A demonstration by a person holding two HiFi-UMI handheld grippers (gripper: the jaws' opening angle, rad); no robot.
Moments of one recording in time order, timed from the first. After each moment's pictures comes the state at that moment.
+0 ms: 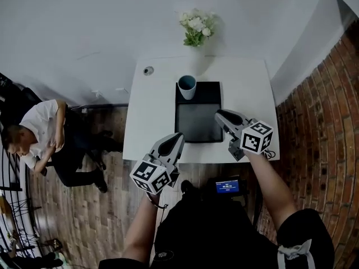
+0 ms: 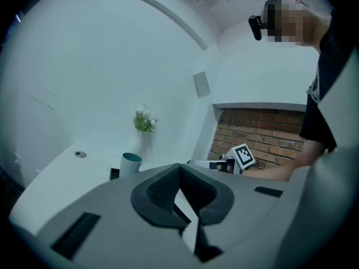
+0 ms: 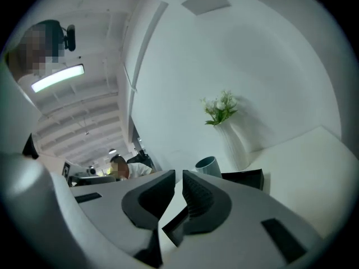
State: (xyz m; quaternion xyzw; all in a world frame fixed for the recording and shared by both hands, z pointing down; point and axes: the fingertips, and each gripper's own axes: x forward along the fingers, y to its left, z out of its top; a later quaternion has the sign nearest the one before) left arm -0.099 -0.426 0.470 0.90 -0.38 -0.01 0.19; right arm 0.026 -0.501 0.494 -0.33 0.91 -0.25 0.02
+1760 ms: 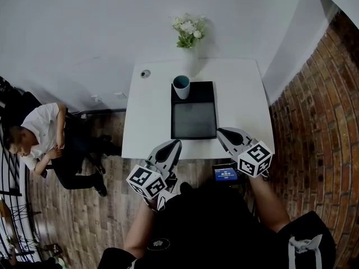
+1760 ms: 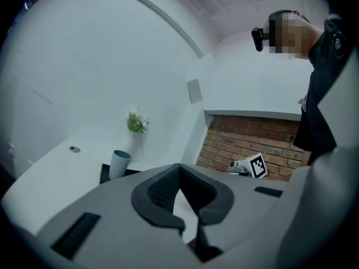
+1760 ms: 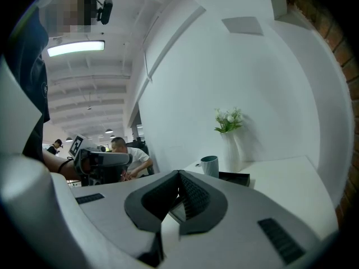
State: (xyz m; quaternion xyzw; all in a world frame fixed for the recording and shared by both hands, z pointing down) left arm -0.091 -0.372 0.460 0.91 -0.35 -0.04 0.20; right arm 0.039 -0.401 0.480 -0.36 0.92 -0.15 -0.04
